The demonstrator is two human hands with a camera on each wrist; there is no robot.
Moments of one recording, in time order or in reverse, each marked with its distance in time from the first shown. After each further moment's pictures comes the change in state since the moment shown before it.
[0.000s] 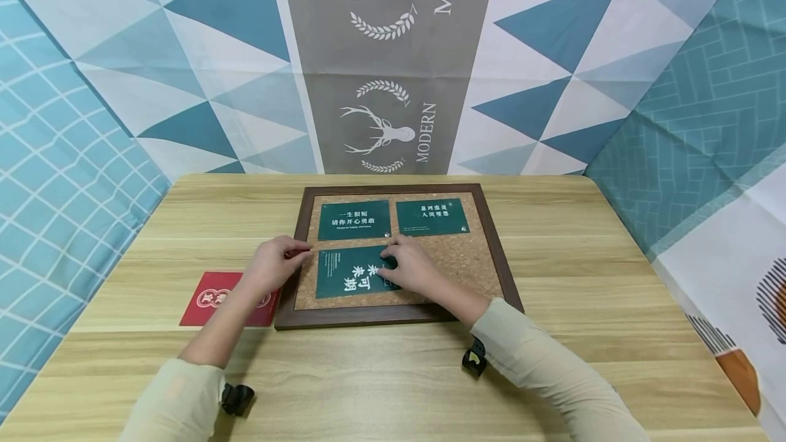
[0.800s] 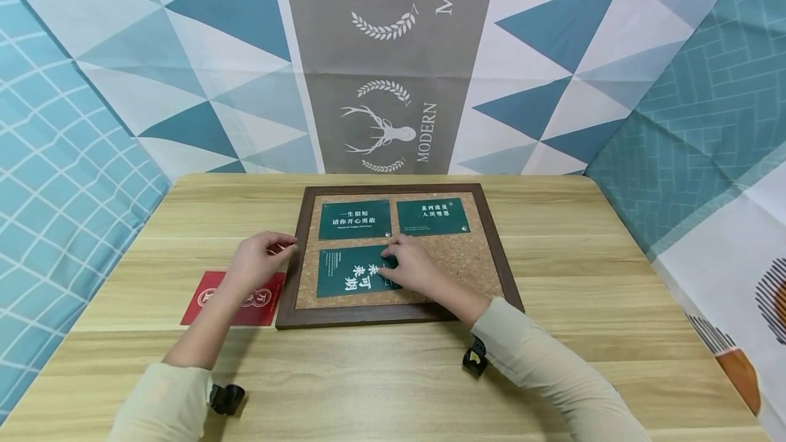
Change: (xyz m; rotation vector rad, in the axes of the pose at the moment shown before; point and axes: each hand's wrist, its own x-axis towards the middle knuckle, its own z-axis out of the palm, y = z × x) left_hand -0.008 -0.007 -0.021 -0.060 0.046 -0.066; right_hand 0.001 -0.001 0.000 0.000 0.005 0.017
